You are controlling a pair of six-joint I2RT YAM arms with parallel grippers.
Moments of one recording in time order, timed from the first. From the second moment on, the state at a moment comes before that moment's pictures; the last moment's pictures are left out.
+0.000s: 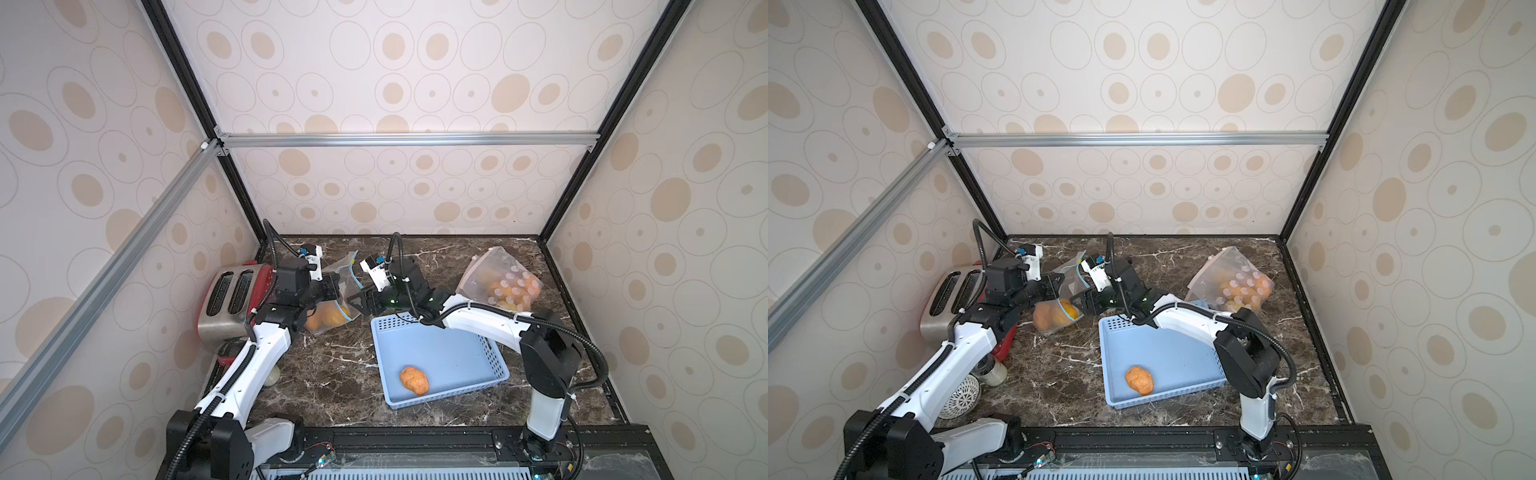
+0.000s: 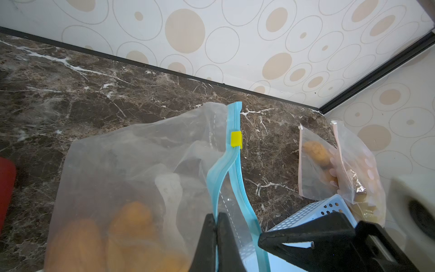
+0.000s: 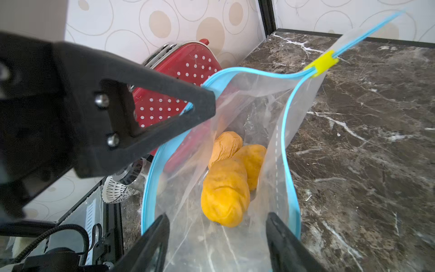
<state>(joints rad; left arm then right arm) -0.16 1.17 0.91 -0.23 0.24 -0.36 0.85 1.85 1.38 0.06 -0.34 0.35</state>
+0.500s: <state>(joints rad) -0.16 1.17 0.91 -0.23 0.24 -0.36 0.85 1.50 1.26 0.01 -0.17 0.28</state>
